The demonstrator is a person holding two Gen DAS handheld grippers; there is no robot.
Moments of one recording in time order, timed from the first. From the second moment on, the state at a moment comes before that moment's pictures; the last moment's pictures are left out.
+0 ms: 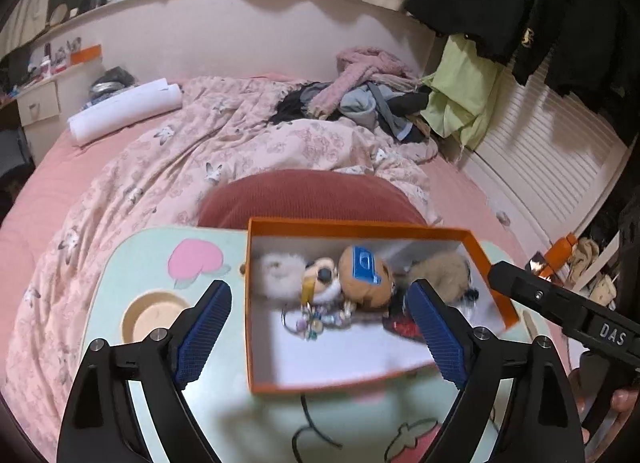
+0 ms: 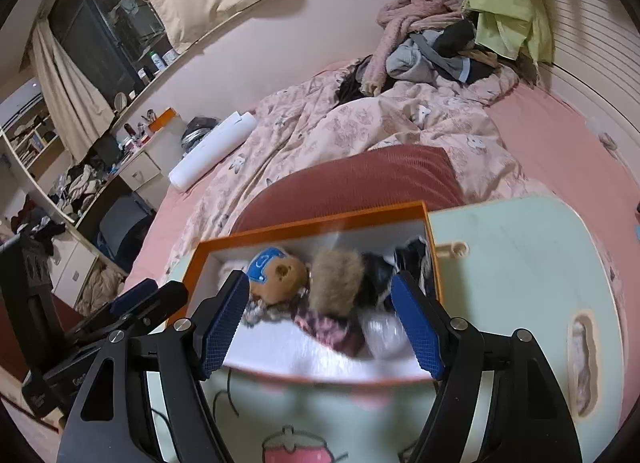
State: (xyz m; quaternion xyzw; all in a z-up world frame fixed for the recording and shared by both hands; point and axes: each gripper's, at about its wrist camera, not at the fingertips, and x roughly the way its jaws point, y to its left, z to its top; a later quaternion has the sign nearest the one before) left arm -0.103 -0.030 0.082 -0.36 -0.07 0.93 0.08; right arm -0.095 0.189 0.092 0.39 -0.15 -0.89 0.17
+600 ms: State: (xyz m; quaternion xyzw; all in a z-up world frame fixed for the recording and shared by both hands) left arm 0.001 0.001 0.001 -0.43 0.03 0.90 0.03; right arm 0.000 0.182 0.020 0.45 -0.07 -0.88 0.13
